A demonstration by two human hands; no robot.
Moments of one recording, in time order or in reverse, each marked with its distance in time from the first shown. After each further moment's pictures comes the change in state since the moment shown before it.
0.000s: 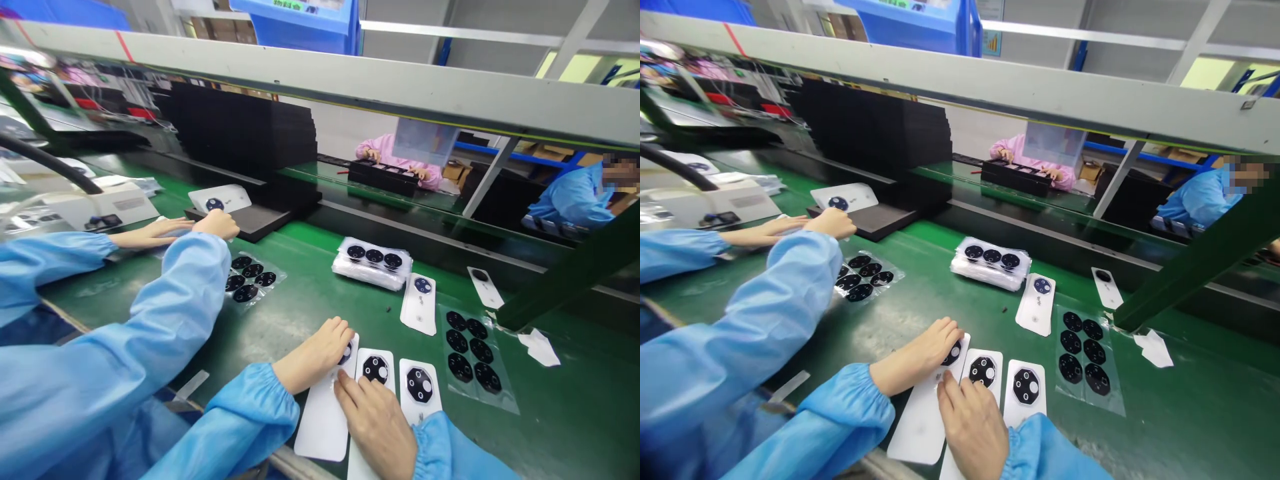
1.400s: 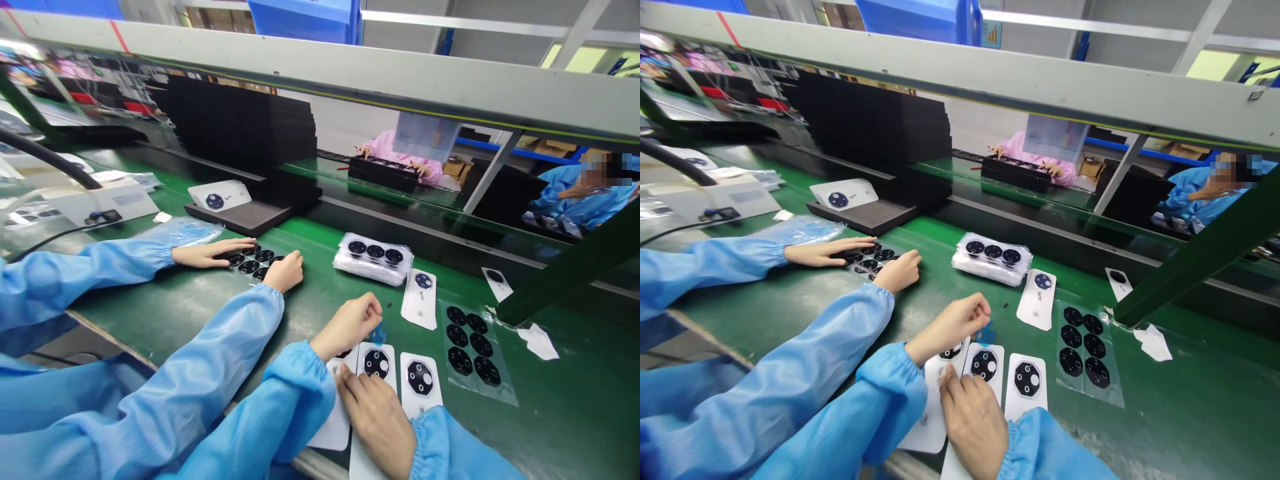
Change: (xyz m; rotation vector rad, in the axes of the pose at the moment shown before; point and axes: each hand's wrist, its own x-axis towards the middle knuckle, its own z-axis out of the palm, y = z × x) left_hand 0.056 0.021 -0.023 -0.705 0.185 -0.346; right_hand 0.002 -0.004 -0.005 -0.009 -0.002 -0.029
